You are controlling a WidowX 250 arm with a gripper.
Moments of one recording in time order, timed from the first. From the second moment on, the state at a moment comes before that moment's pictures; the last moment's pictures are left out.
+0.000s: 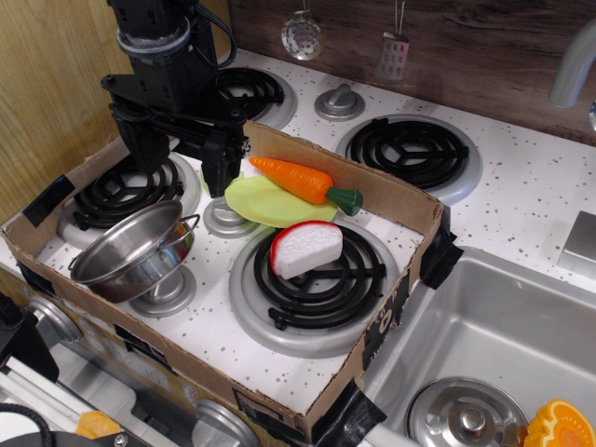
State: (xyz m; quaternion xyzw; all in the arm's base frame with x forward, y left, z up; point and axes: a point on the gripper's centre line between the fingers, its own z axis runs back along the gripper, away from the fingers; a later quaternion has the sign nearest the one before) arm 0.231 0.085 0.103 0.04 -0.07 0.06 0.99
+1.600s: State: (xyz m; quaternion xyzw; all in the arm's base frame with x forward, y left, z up) arm 0.316 0.063 0.092 -0.02 -0.06 0.58 0.81
